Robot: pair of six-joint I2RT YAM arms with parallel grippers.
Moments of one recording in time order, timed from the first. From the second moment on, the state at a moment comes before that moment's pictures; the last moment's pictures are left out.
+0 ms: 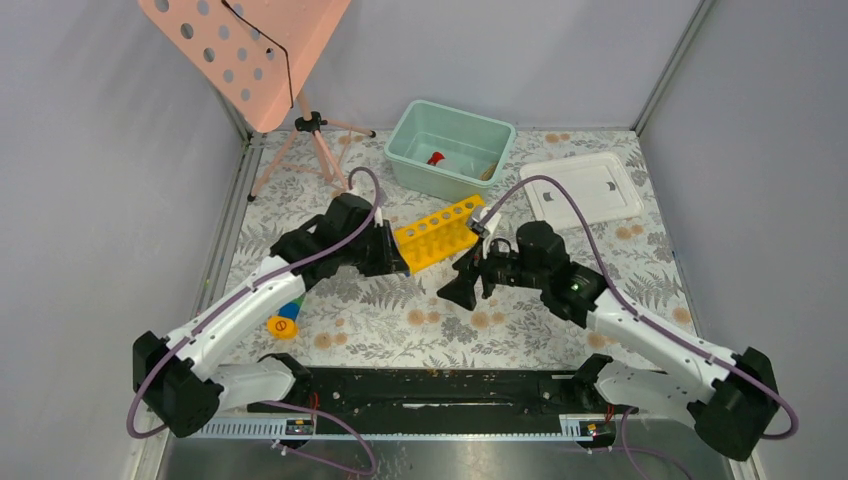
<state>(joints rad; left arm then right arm) -0.66 1.18 1.02 -0.65 0.24 -0.72 0.77 1.06 0.75 -0.07 -0.48 0.20</state>
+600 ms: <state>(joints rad) -0.52 0.98 1.04 -0.73 -0.48 -0.58 0.77 0.74 0.66 -0.19 -0.21 0.16</state>
